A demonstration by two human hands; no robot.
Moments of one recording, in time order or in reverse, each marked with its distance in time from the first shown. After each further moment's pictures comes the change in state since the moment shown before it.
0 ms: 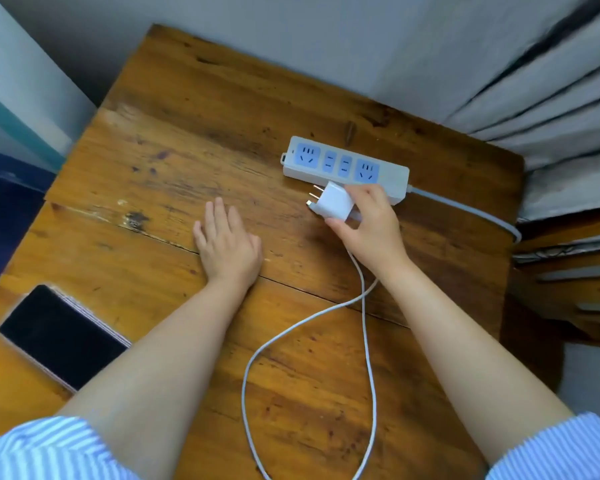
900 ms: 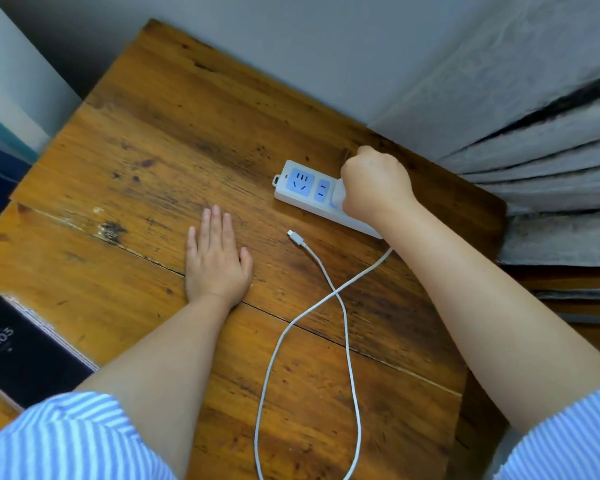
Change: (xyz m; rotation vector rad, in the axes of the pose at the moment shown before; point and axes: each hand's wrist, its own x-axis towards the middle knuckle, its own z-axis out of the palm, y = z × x) left_hand 0.012 0.004 0.009 0.075 -0.048 0.023; right_hand 0.091 -0.053 -0.052 -0.807 -0.305 -0.095
